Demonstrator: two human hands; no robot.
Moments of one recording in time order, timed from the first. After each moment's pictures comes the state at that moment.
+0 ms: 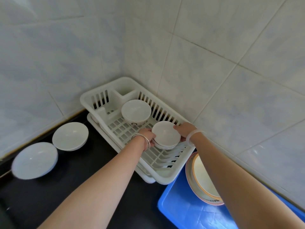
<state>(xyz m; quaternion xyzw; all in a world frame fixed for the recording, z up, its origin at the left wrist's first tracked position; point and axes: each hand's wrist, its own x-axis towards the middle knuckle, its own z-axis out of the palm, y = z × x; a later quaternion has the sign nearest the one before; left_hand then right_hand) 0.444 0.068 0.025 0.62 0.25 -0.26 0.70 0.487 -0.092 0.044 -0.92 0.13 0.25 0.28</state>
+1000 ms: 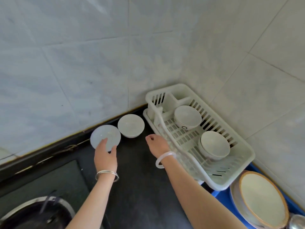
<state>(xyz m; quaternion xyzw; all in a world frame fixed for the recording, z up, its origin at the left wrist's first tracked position) 0.258 0.287 -0.004 0.74 0.46 0.15 0.46 0.365 0.160 0.024 -0.90 -0.07 0.28 0.34</state>
